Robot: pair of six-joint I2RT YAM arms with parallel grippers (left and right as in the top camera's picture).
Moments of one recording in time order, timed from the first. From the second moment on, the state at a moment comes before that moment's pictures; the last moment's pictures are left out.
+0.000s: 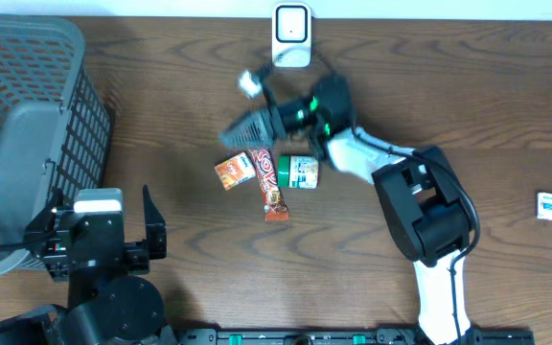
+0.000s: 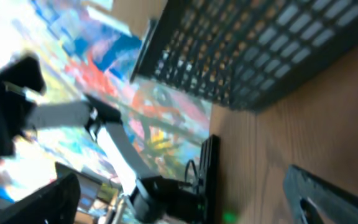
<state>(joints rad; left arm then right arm) -1.11 0.67 1.26 -1.27 -1.18 -0.43 0.49 2.21 1.42 1.06 -1.46 1.33</state>
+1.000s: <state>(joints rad) -1.11 0.67 1.26 -1.27 -1.18 -0.43 0.76 2.21 1.97 -1.03 -0.28 -0.17</state>
